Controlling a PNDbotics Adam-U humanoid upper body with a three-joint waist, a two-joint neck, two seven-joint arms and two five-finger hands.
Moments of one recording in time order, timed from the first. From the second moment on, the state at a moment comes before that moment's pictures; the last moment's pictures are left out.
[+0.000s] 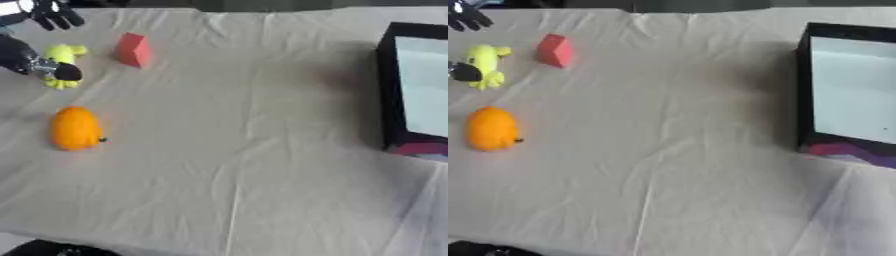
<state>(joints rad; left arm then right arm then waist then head) -0.41 1.03 -0.01 -1.68 -0.21 -0.01 -0.67 -0.79 -0.47 0.04 -1.38 -0.30 0.13 -0.22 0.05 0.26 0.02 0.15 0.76</state>
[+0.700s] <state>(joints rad) -0.30 1.06 -0.02 -1.76 -0.31 0.02 -0.82 -0.79 -0.47 0.04 -1.38 -0.30 0.14 -0.21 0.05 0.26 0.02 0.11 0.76</state>
